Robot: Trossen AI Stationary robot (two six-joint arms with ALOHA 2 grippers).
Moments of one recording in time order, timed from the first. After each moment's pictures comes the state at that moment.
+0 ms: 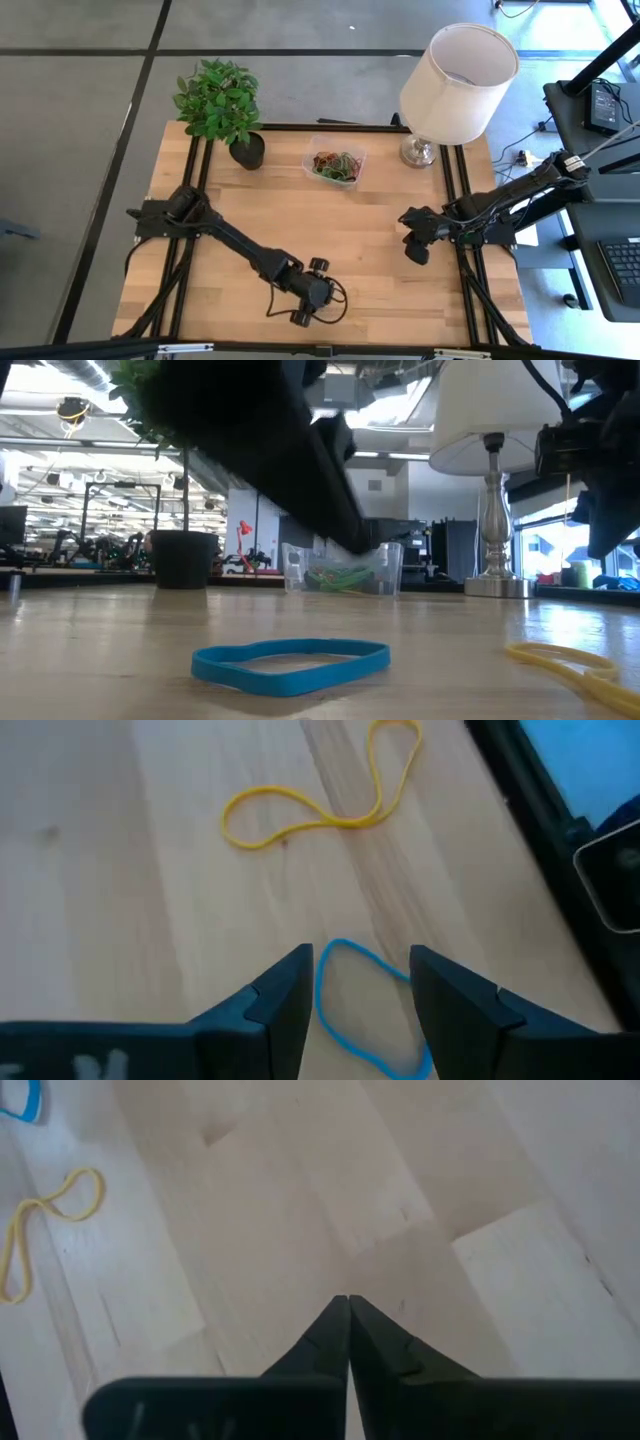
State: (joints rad) left arm -0.48 2.03 1.40 -0.29 -0.08 -0.18; right arm 0.38 0.95 0.47 -0.57 0.09 0.88
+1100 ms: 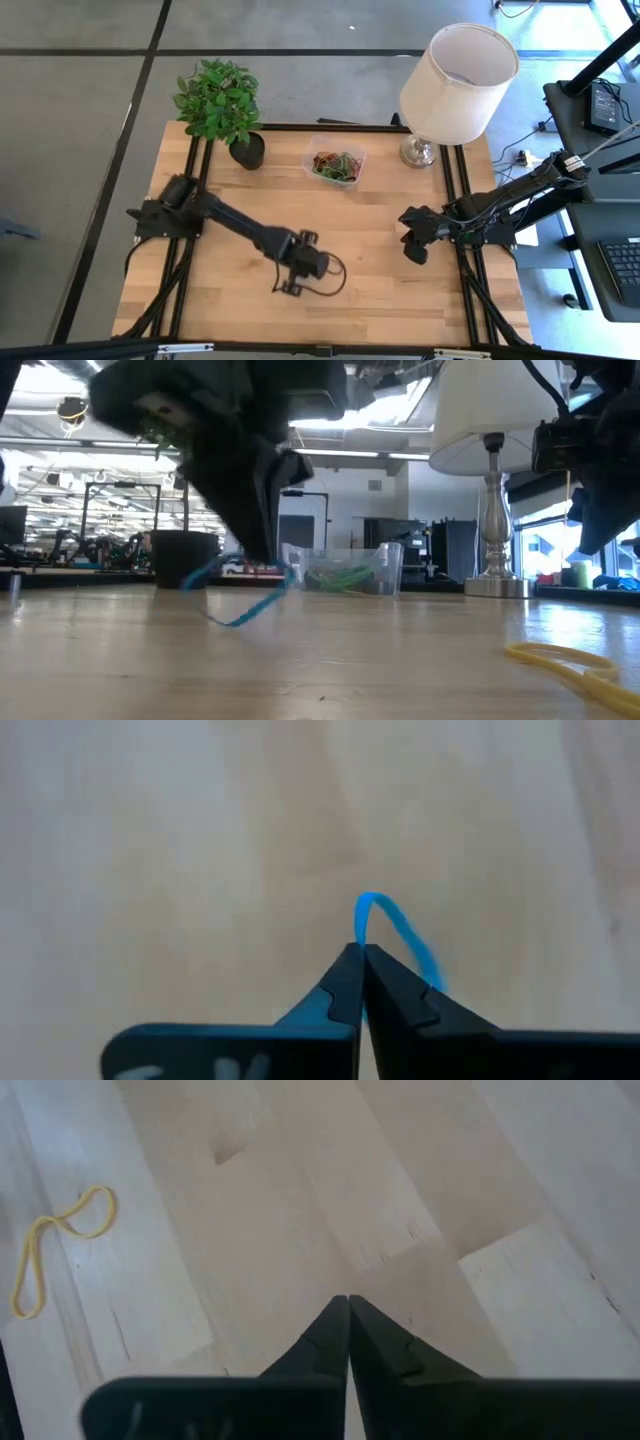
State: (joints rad) left arm -0.37 1.97 1.39 -0.64 -0.07 -0.10; right arm 0.38 0.95 0.47 -0.54 0.11 0.89
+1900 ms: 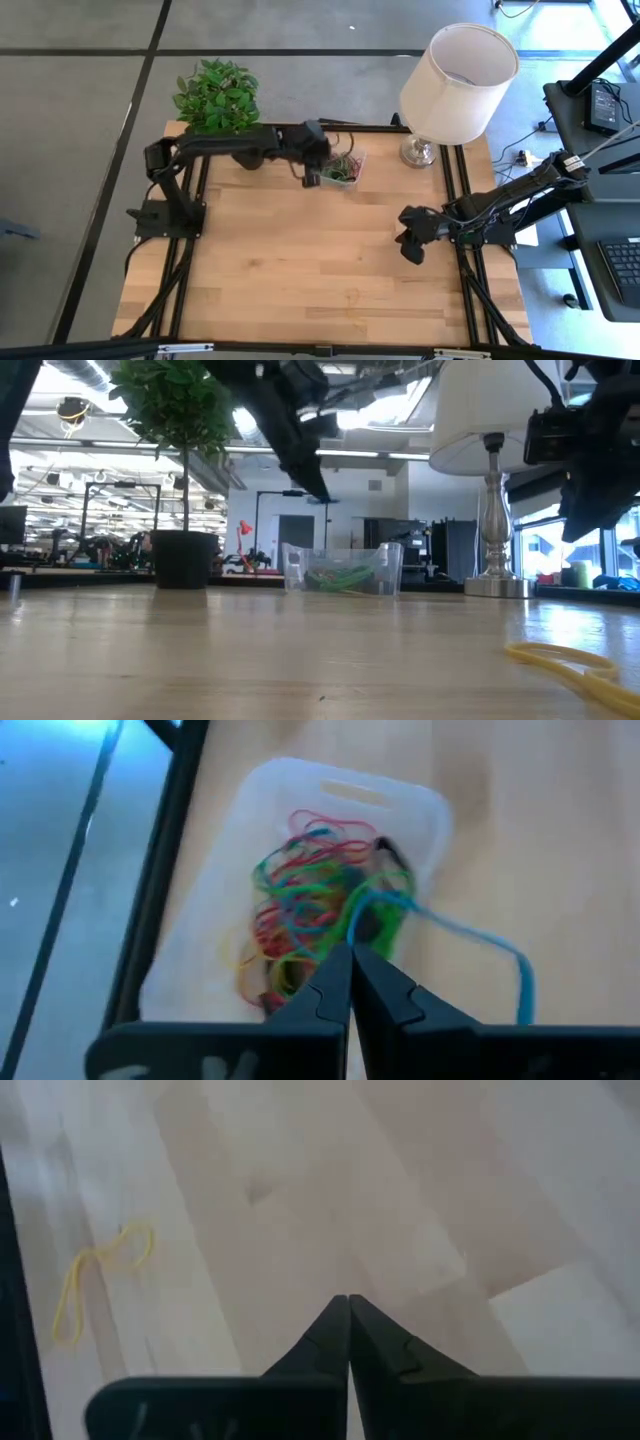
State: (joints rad) left arm 0.32 1.74 1.39 -0.51 -0.06 0.29; right arm 0.38 0.96 0.47 -0.45 0.12 0.88
